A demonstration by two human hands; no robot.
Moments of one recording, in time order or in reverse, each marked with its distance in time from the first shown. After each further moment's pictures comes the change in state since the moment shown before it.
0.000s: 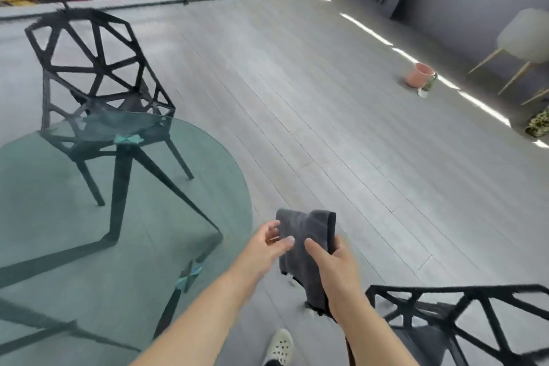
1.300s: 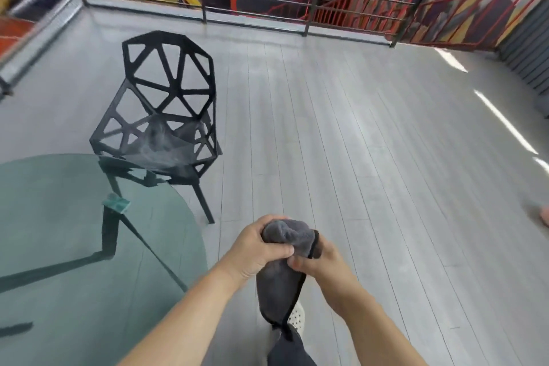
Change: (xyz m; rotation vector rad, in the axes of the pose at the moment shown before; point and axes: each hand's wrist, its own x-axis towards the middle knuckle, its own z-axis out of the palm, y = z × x) left_hand 0.341 0.238 -0.076 -0.261 0.391 0.282; right_hand 0.456 -0.217 0.101 -0.356 -0.835 -0.063
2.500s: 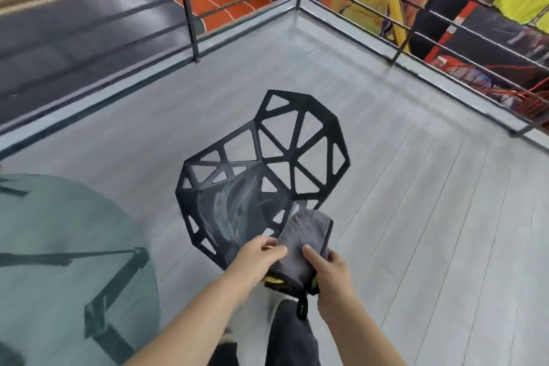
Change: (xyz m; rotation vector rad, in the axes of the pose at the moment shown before) left_hand 0.375 0.155 -0.268 -0.222 0.810 -0.257; right_hand 0.540 -0.244 0.125 -0.080 -0.173 0.280
